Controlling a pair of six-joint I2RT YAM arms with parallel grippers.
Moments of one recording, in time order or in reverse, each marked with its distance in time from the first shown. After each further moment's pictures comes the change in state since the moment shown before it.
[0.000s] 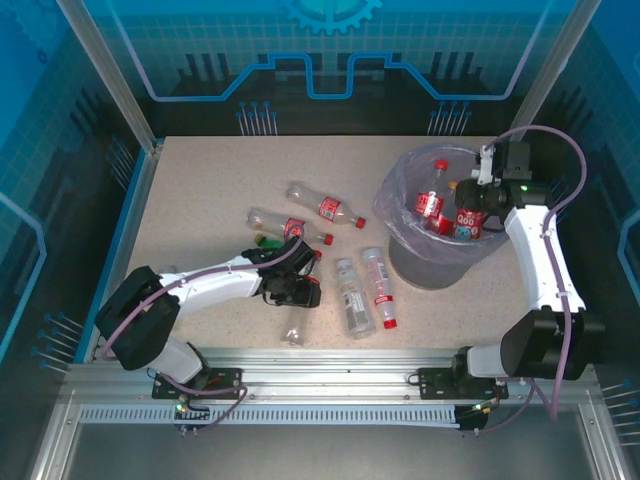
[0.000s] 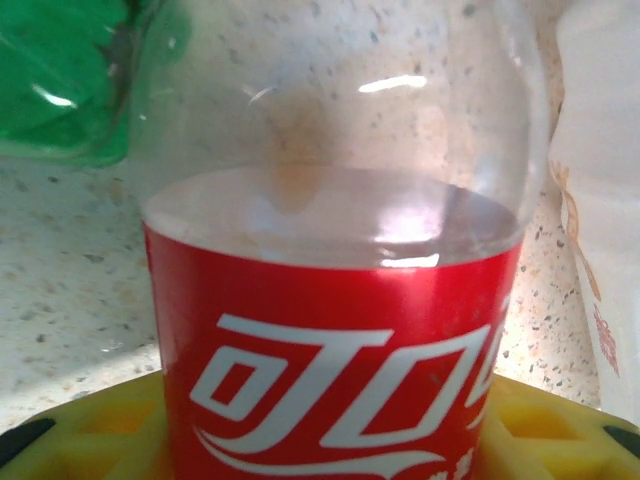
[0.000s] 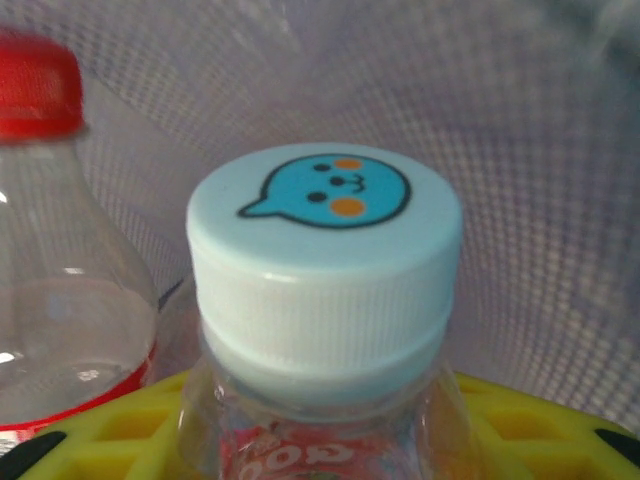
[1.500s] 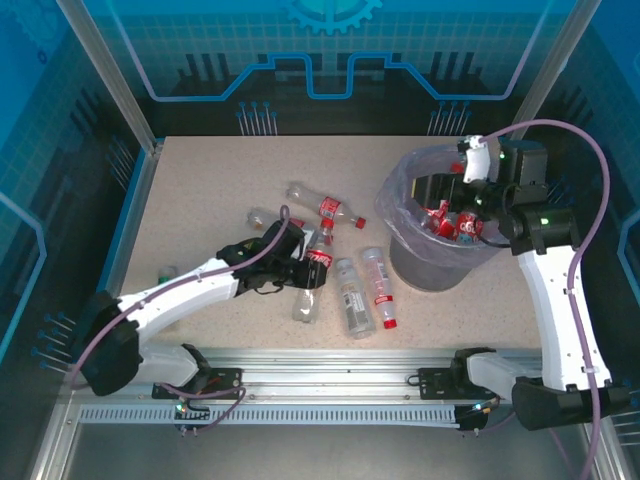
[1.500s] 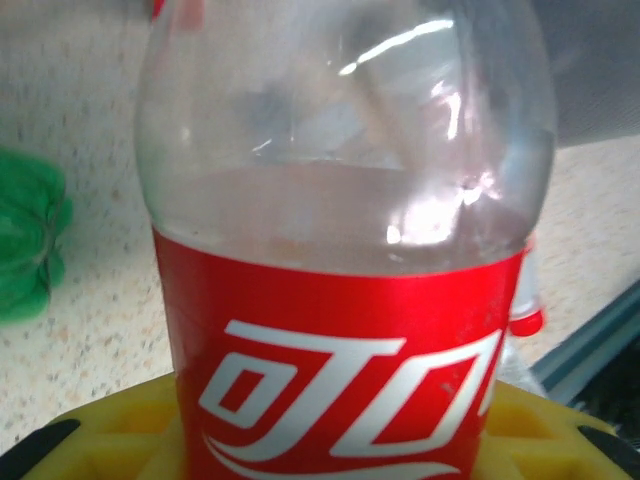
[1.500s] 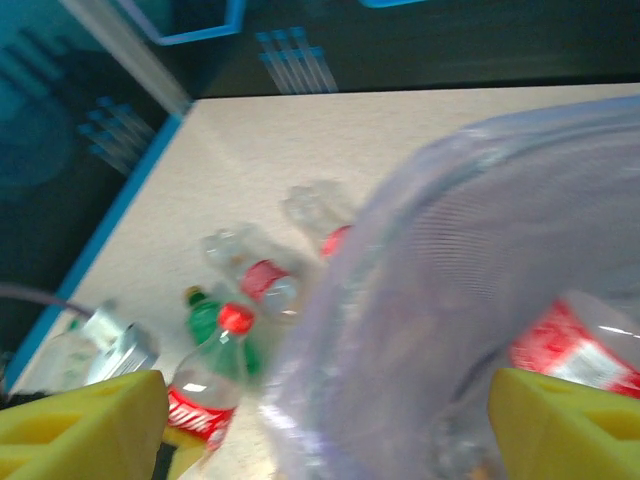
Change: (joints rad) left arm 0.024 -0.203 0.042 0.114 0.048 0.097; right arm 0.210 -0.245 0.145 -0.068 -0.467 0.147
